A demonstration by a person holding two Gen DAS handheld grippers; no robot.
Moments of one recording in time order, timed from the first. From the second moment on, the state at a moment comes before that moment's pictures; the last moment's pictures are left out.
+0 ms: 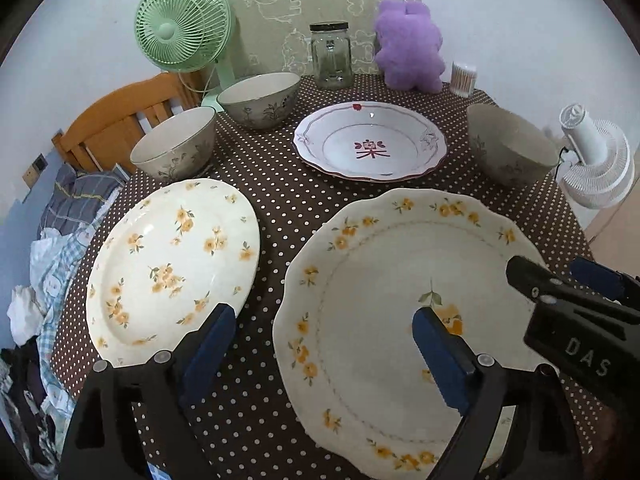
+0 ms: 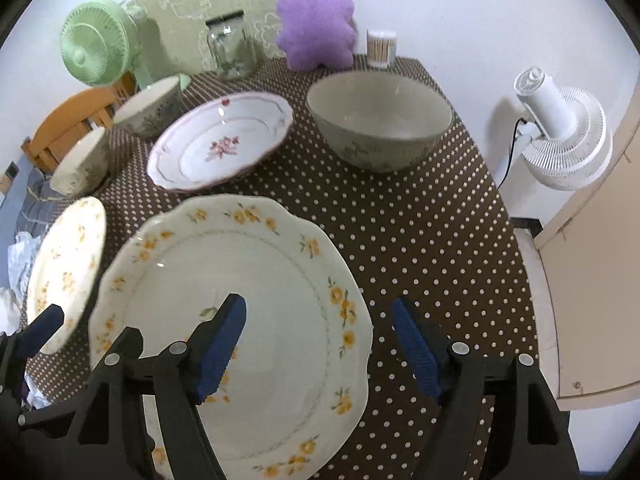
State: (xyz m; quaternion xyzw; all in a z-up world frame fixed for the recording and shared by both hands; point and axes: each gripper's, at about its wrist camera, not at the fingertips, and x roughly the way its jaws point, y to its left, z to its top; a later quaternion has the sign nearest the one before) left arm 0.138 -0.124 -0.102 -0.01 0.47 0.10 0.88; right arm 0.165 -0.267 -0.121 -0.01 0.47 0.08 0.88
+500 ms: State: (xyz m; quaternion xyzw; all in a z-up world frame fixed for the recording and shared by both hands) left arm 0.133 -0.057 -0.076 0.00 0.45 0.04 0.89; right arm 0.127 -0.210 -0.081 0.01 0.43 0.06 0.90
